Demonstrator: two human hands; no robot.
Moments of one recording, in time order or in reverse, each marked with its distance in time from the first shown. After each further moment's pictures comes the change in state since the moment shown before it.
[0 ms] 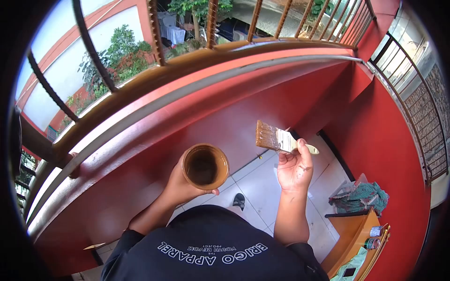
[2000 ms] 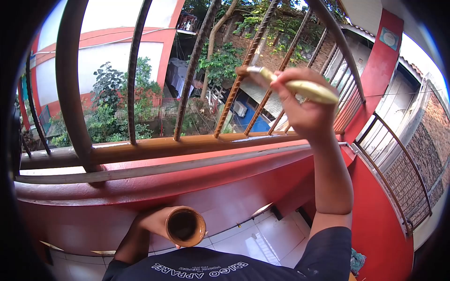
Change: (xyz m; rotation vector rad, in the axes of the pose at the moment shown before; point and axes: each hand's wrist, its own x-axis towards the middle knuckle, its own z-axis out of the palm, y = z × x) left_hand -0.029 0.008 -0.114 -0.139 -0.593 0.164; right_hand 0.058 -0.043 0.337 -1.053 -1.189 -1.447
